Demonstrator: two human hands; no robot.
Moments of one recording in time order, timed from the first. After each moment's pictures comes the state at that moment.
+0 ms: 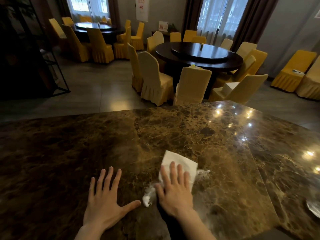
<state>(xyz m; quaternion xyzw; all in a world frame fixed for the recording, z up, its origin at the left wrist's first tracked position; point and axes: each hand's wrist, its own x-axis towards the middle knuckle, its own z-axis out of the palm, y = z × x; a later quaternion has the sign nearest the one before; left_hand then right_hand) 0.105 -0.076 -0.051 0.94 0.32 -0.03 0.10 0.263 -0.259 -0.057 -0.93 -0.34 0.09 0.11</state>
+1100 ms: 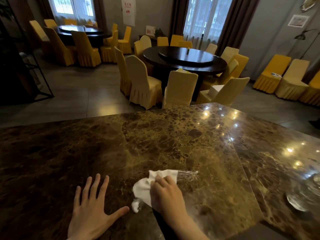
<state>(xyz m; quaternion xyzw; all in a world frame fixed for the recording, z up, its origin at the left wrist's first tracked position) 0.108 -0.077 -0.053 0.94 0.33 -0.03 0.10 0.262 -0.275 -0.035 -0.87 -0.44 -0.07 0.20</state>
